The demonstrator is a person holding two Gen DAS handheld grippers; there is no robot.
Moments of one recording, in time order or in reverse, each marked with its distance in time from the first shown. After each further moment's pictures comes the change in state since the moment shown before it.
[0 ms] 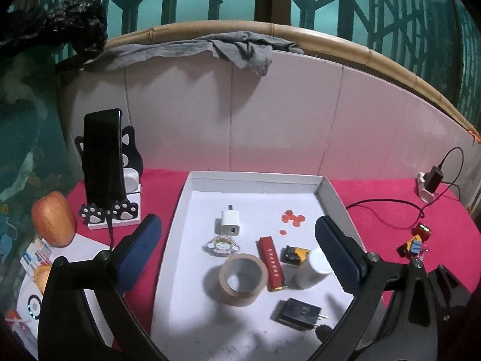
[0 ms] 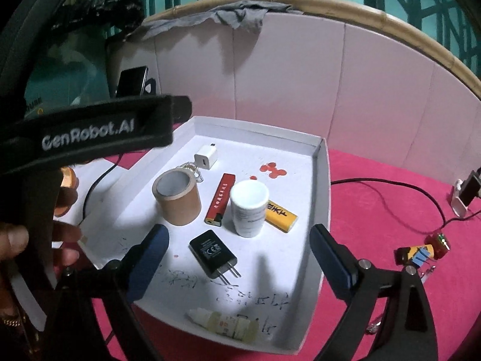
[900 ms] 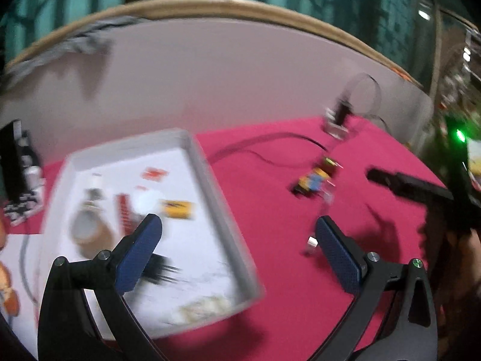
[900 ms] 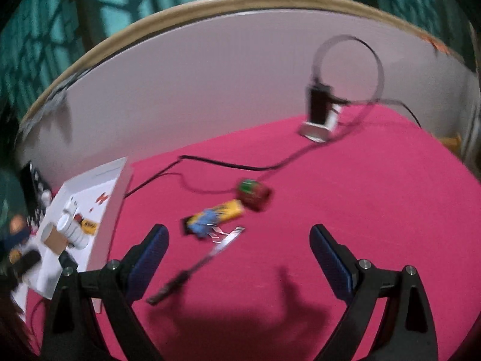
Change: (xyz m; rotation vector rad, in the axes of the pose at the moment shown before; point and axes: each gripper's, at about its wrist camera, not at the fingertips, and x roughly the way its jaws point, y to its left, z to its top) left arm -0.023 -0.148 -0.058 0.243 0.142 -0.342; right arm -0.089 -0.244 -0.081 0.521 -0.043 -0.270
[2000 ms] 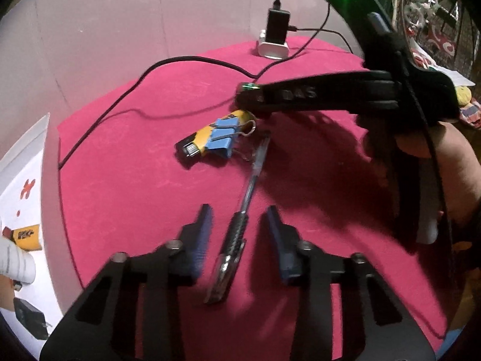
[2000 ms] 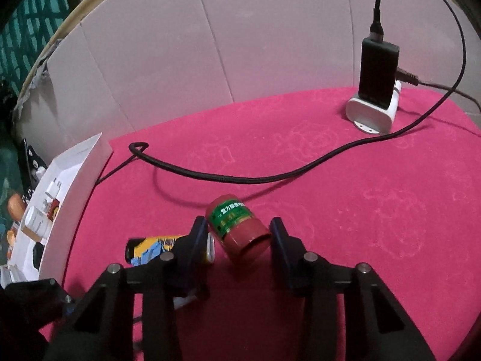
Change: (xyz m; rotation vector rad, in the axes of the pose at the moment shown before) left arm 0.124 -0.092 -0.004 0.209 0.227 -0.128; right arm 0.114 0.001 0.030 -0.184 0.171 0.129
